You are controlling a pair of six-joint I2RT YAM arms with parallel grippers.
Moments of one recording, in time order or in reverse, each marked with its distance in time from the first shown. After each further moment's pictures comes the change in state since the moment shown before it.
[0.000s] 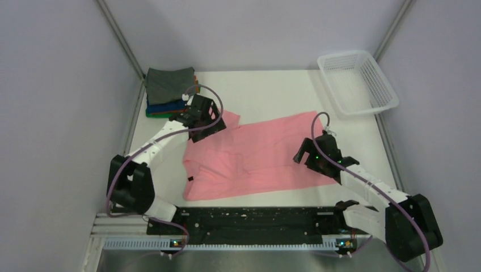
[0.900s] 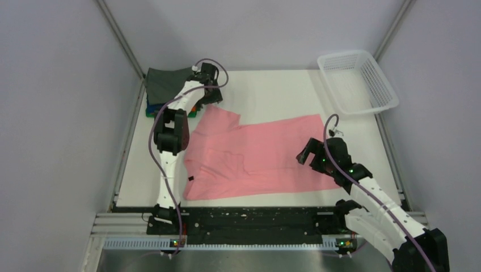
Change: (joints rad) left arm 0.198 0.913 0.943 -0.150 -0.076 0.264; right arm 0.003 -0.253 0.013 -0.143 -0.012 -0.021
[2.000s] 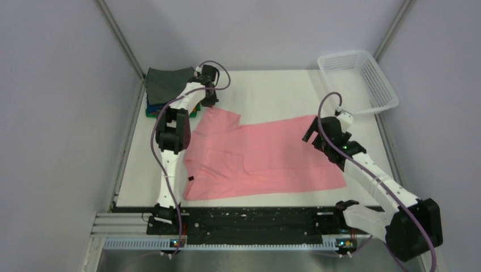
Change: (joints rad) left arm 0.000 0.065 0.042 0.036 0.011 0.102; right arm 0.000 0.211 0.230 -0.003 0.330 0.011
